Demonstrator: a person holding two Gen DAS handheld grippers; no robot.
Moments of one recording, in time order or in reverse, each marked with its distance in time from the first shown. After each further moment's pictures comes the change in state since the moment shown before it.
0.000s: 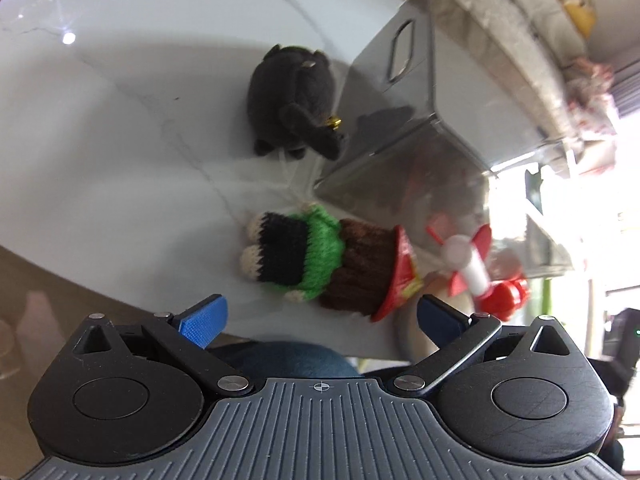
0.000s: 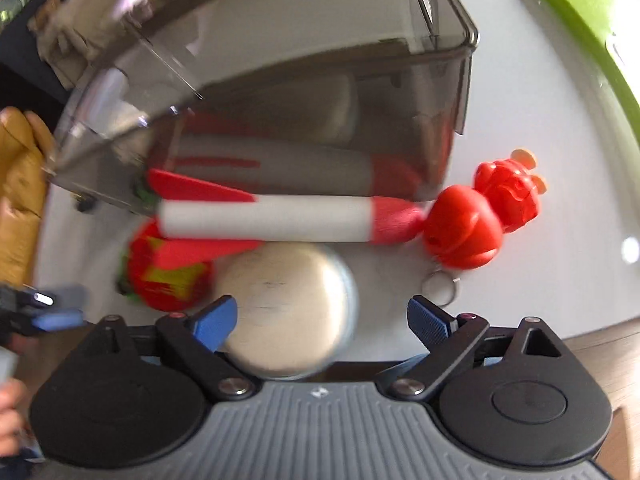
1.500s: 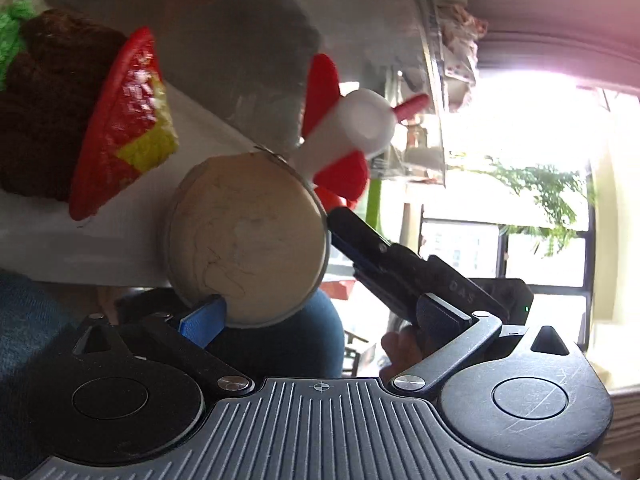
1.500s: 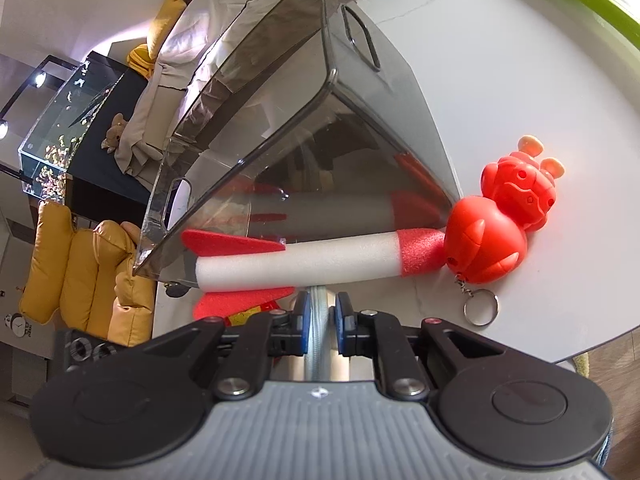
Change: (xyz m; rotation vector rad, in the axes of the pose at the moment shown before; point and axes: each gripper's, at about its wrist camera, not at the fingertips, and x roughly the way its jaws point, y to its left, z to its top) left arm 0.119 -0.047 -0.024 -0.069 0.334 -0.609; right arm -0.017 -0.061 -0.016 0.203 -0.238 0.391
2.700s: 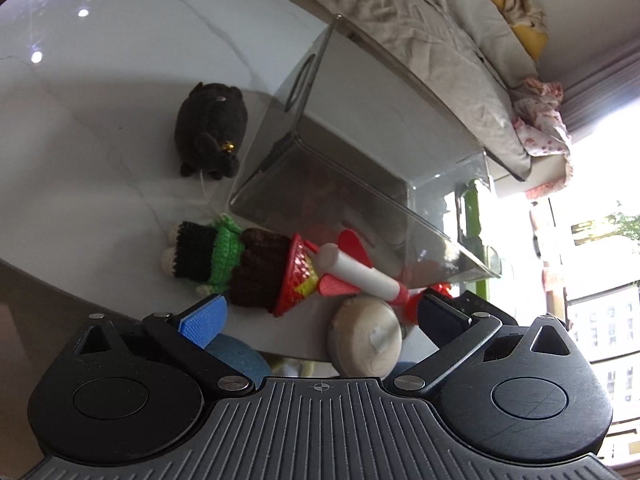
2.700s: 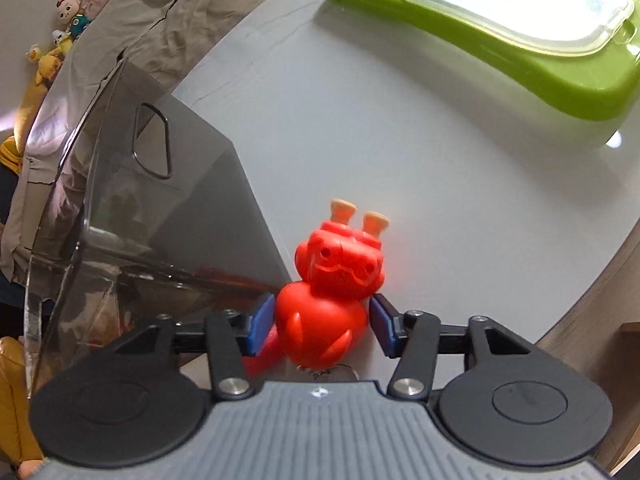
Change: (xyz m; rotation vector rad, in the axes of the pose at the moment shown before) left arm -0.128 -0.093 -0.045 0.128 -0.406 0.514; right arm 0.015 -0.038 0.018 0.250 -0.195 -0.370
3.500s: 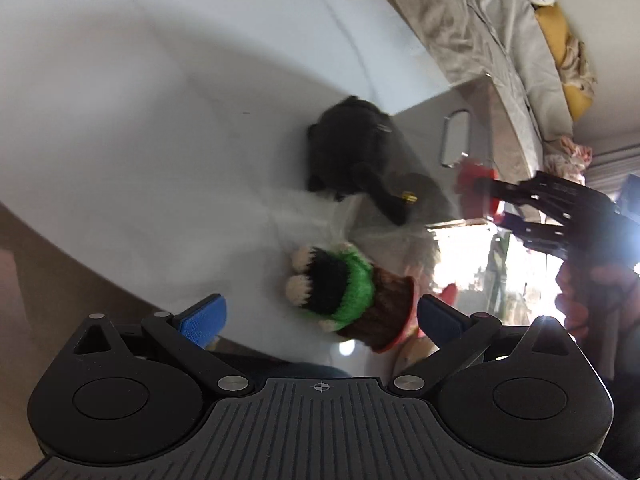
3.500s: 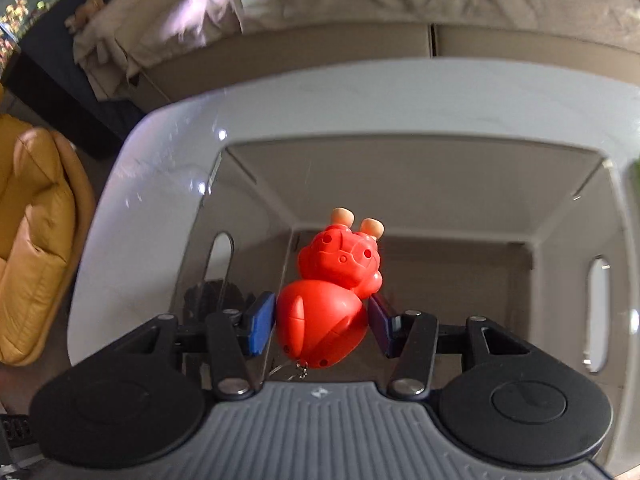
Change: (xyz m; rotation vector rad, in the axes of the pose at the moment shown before) left arm 0.001 0.127 0.008 -0.244 0.045 -0.043; right arm 0.052 0.286 -0.010 -0.669 0.304 -0.034
